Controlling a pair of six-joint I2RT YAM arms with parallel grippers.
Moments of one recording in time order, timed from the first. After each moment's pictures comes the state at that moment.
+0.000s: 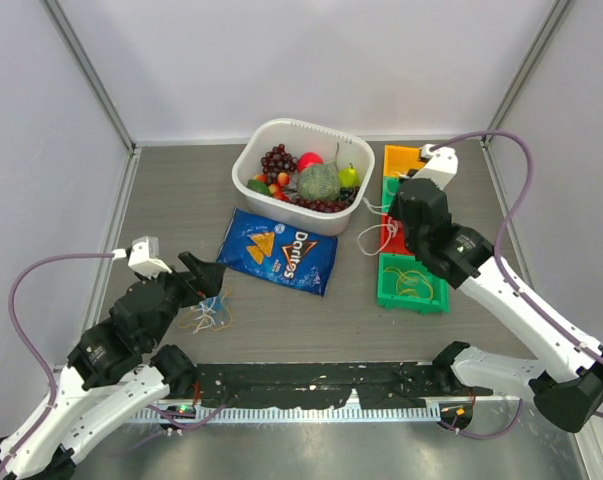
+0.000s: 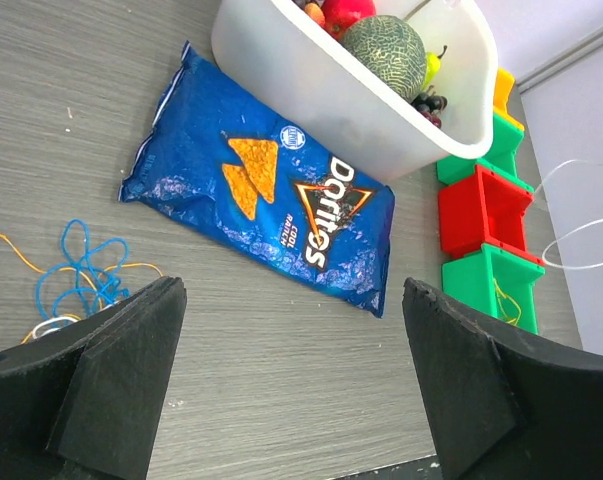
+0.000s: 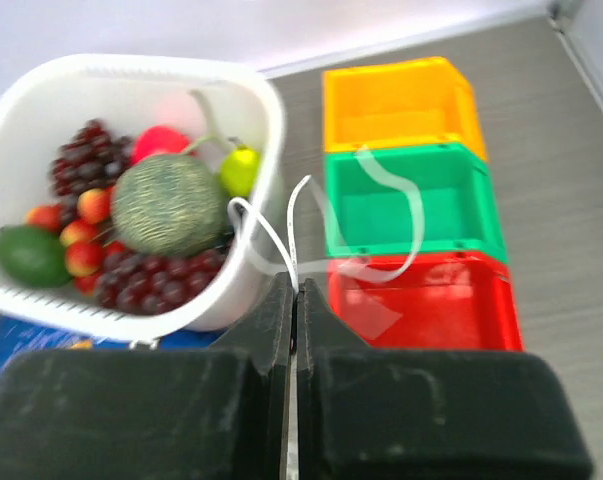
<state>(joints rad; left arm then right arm) -0.78 0.34 0.73 -0.73 -0.52 -0.77 0.73 1.07 1.13 -0.40 0.72 0.41</state>
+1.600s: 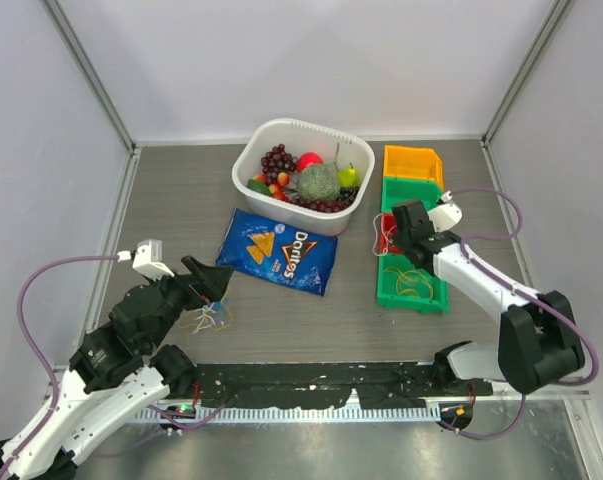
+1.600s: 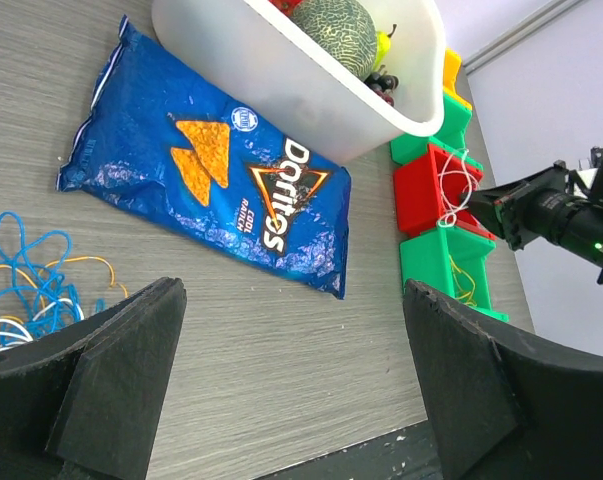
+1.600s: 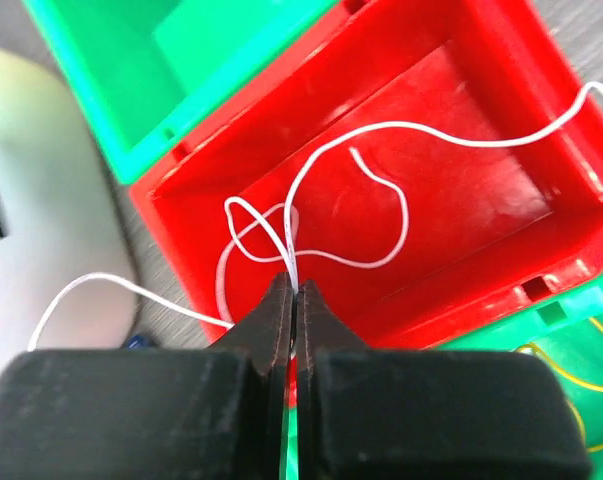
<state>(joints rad) -0.78 0.30 0.69 -0.67 -0.42 -0.79 0.38 1.35 0.82 -0.38 0.55 1.07</state>
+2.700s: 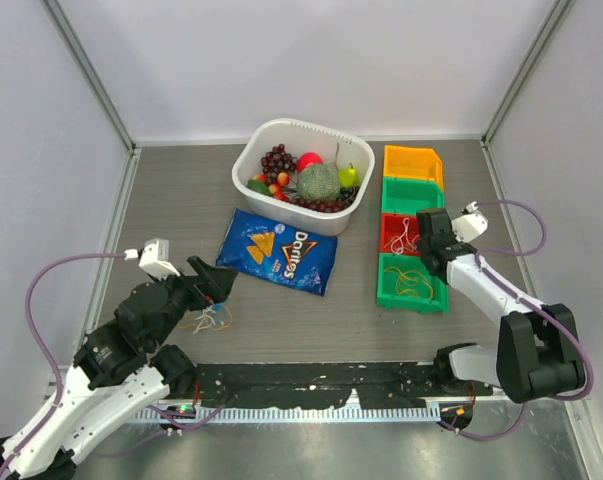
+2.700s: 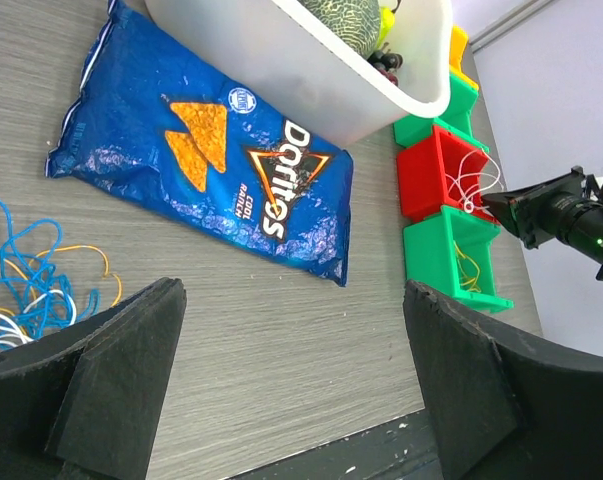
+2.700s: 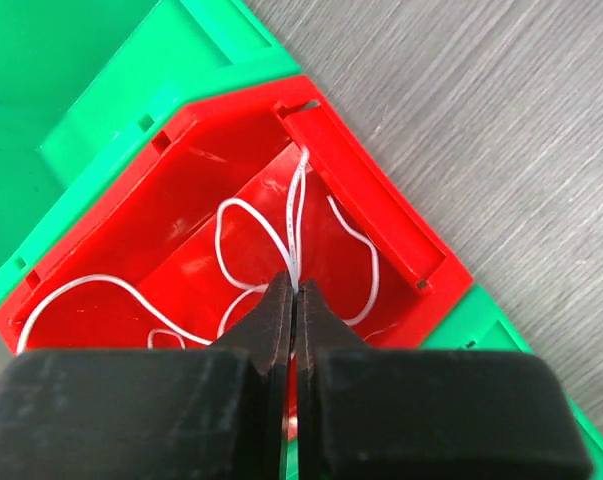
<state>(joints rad) -0.78 0.33 0.68 -0.66 -0.39 -0.79 0.20 1.24 0.66 -0.26 0.56 0.97</state>
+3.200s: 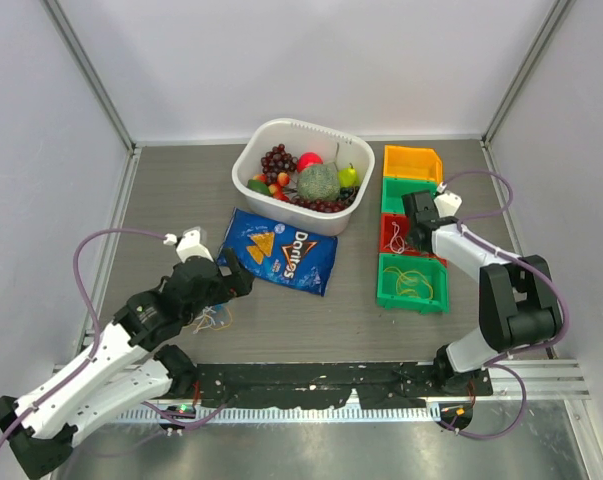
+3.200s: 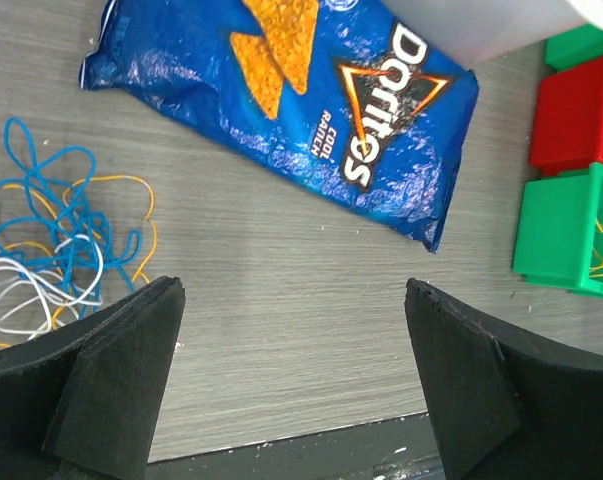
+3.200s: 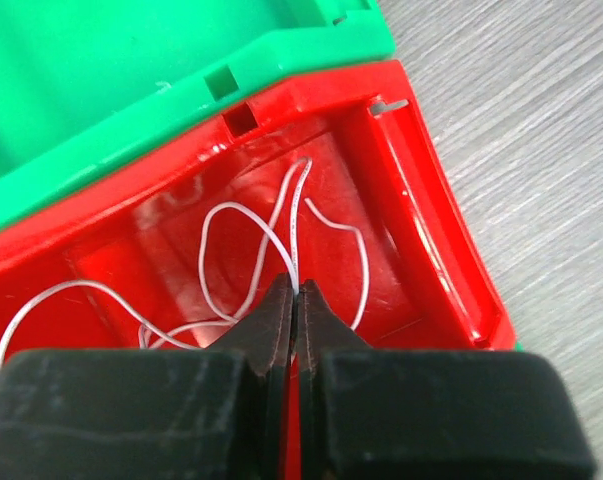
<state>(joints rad) -0.78 0.64 0.71 -0.70 -0.39 -0.85 0.22 1.52 0.87 -0.35 0.49 0.72</state>
